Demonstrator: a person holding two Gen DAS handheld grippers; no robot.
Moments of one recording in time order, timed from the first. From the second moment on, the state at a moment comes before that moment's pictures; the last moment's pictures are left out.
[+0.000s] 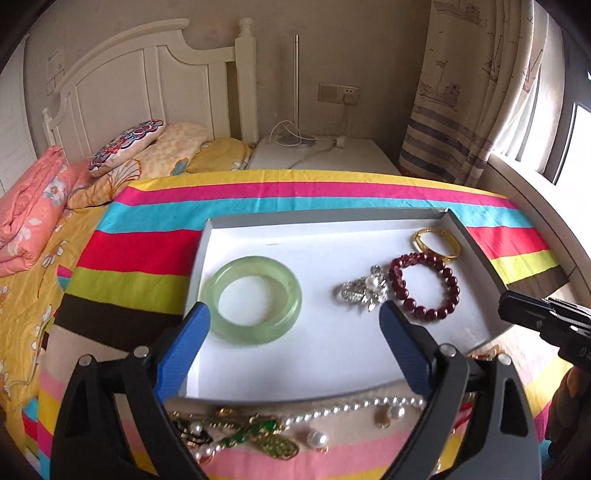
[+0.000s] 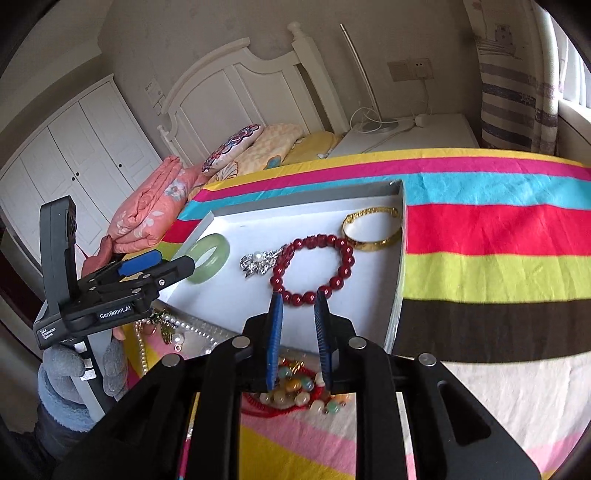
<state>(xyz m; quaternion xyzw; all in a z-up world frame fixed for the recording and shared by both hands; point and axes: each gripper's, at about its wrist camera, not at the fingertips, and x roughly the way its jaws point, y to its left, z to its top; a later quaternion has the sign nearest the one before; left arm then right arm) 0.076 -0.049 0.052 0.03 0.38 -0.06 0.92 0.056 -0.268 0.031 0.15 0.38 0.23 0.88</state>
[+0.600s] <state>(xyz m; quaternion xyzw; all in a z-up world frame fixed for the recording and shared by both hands) -0.013 0.006 0.016 0.00 0.40 -0.03 0.92 0.009 -0.259 0.023 0.15 0.37 0.19 0.90</state>
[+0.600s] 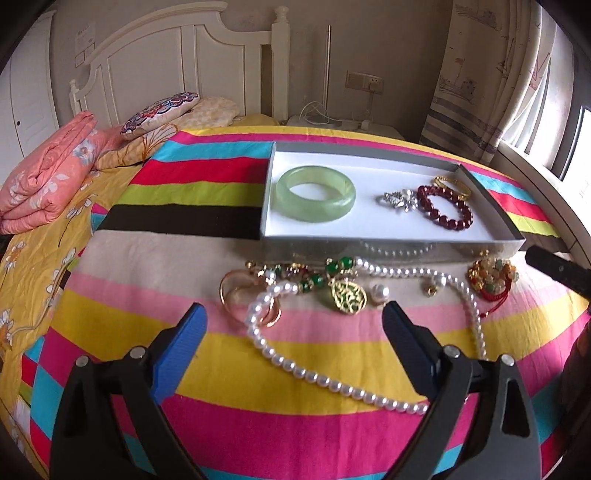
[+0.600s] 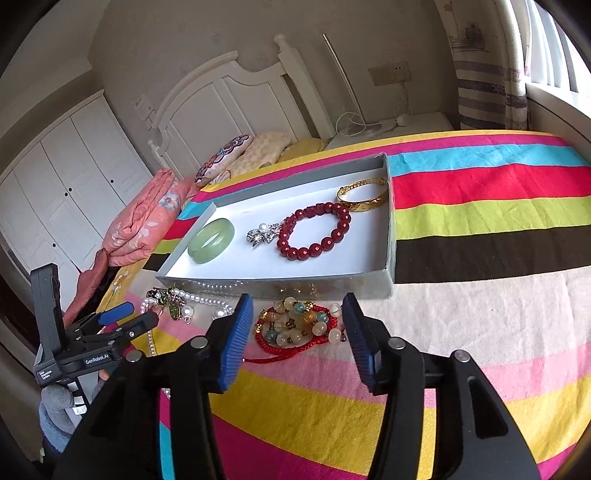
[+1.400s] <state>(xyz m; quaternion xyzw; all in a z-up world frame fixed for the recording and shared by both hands) -0.019 0.021 0.021 -0.05 0.38 -0.03 0.92 0.014 -0.231 0.010 0.04 0.43 0.09 0.90</state>
